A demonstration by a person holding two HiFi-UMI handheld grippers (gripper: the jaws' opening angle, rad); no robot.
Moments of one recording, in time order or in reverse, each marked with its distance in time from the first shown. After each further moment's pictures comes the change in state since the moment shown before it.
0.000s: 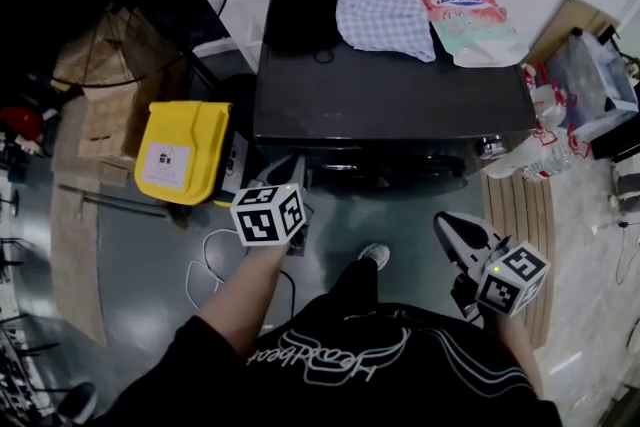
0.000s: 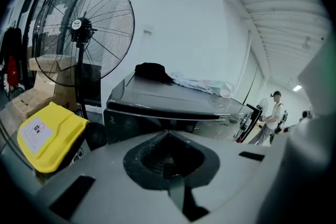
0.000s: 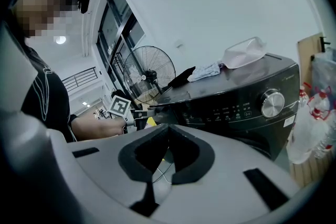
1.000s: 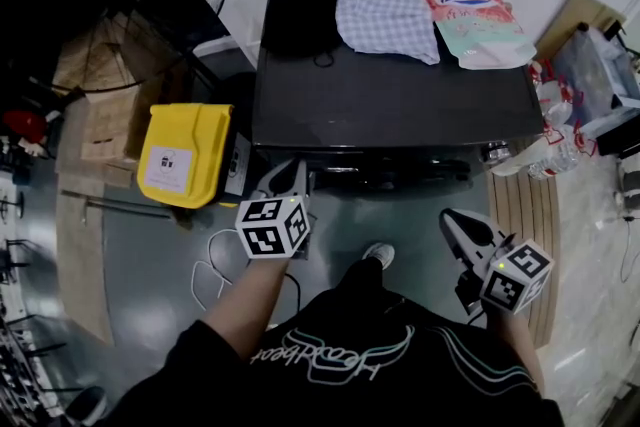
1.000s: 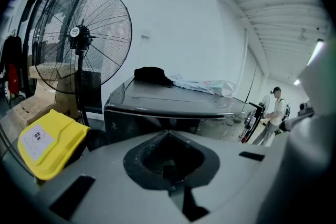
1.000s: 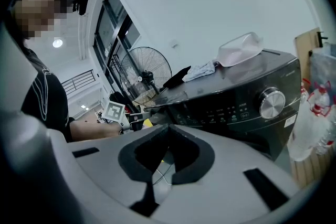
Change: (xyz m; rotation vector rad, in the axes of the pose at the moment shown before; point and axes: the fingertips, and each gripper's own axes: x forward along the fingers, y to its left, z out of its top) left arm 0.013 0.003 0.006 0.039 -0.052 0.021; right arm 0.013 -0.027 0.008 0.031 -0.010 -0.008
